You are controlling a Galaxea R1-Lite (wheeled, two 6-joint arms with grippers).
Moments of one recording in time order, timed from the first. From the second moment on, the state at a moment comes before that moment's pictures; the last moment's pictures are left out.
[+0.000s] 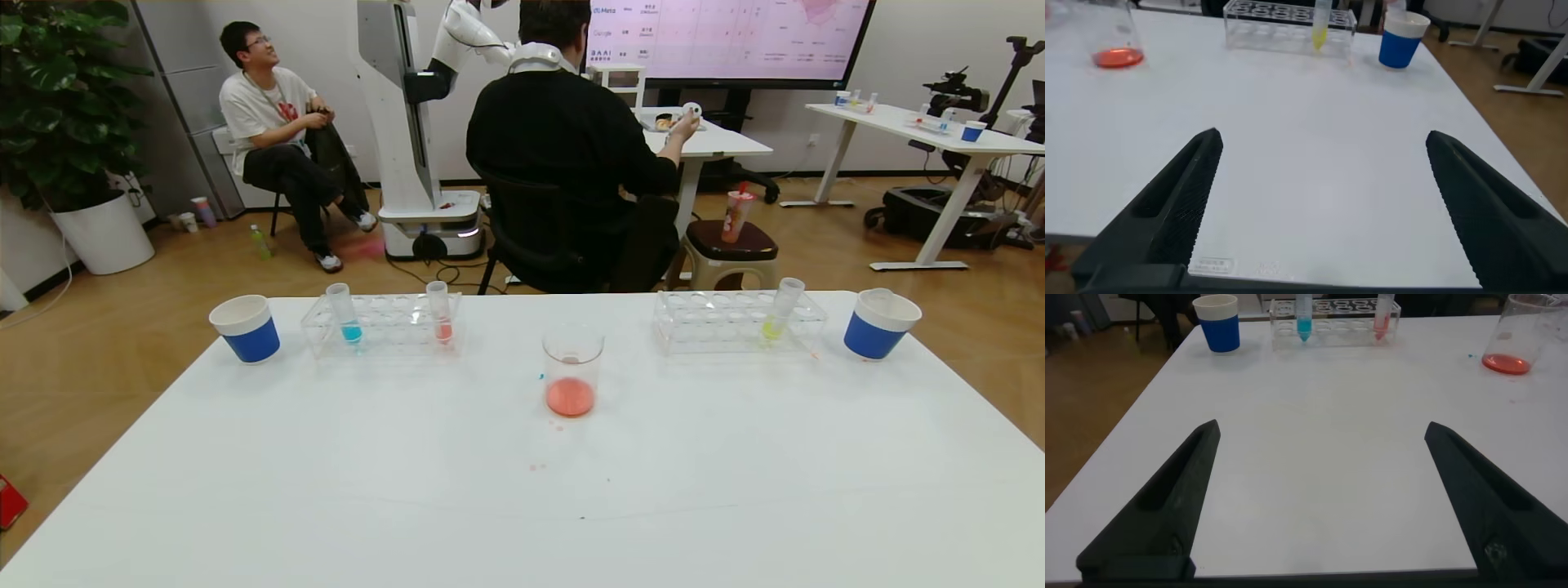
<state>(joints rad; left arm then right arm) 0.00 0.00 0.00 0.00 -0.01 0.02 0.00 0.00 -0.01 0.00 0.01 -0.07</state>
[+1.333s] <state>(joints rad) -0.01 0.11 -0.20 0.00 -0.02 0.02 0.00 0.00 0.00 0.00 0.00 -0.01</state>
